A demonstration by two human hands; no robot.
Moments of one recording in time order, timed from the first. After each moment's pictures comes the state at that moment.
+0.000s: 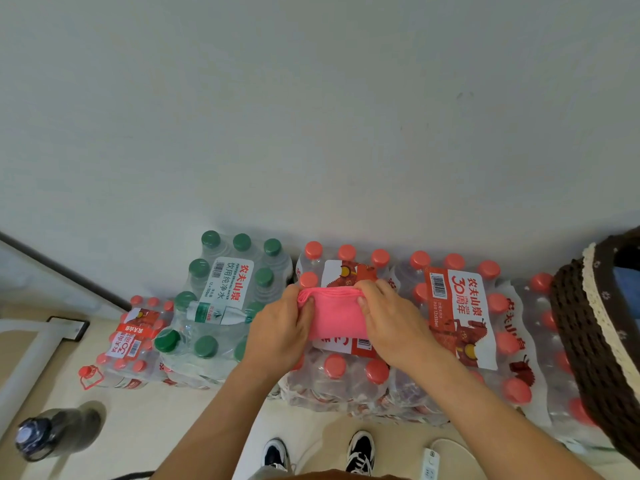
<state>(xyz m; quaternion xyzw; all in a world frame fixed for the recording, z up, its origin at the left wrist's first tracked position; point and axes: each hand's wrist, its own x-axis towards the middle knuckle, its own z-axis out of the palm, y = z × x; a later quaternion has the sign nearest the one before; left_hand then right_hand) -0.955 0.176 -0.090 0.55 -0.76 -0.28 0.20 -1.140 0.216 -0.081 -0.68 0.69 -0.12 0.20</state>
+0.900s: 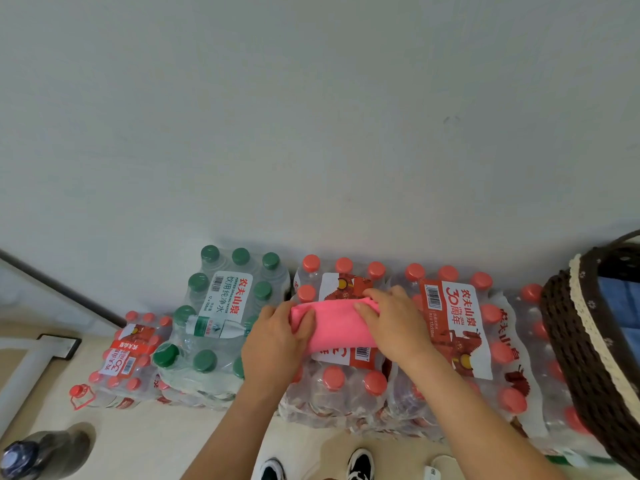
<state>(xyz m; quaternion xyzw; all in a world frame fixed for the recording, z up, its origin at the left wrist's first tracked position) -0.959 0.175 -0.107 0.67 -0.67 -0.25 0.19 -1.145 0.202 -0.086 -0.56 0.79 -0.12 0.23</state>
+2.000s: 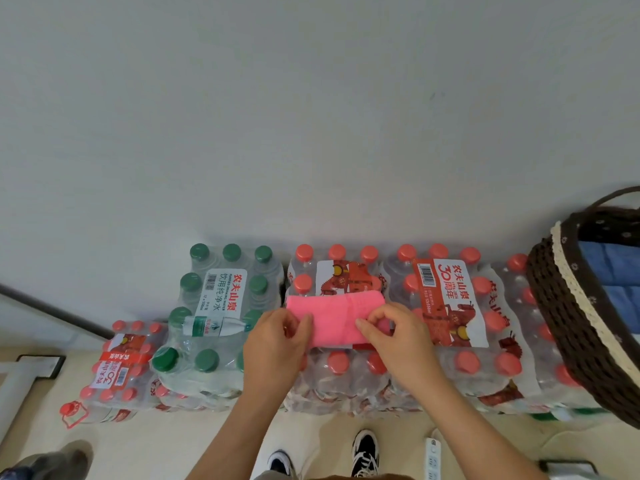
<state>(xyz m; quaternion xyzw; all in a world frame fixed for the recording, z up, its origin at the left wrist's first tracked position) -0.941 0.189 -0.105 0.61 -0.68 -0.32 0.25 -1.124 0.257 -0.101 -0.47 0.77 -0.34 0.26</state>
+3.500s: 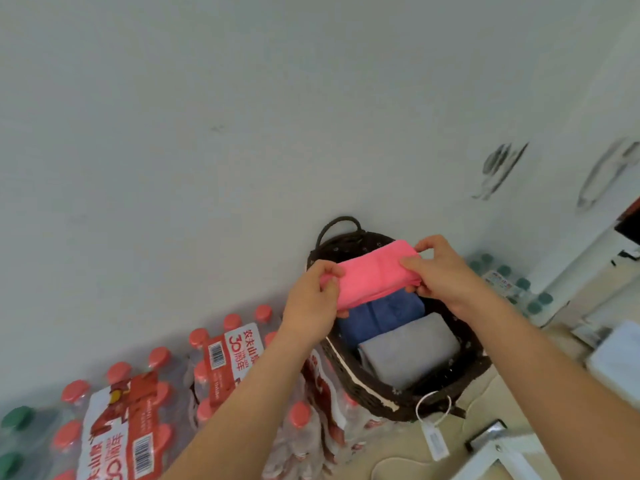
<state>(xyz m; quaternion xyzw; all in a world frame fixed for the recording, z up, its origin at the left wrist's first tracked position) -1.303 0.266 0.007 0.31 -0.74 -0.57 0.18 -1.463 0.389 0.021 -0.15 0.80 -0.52 0.26</state>
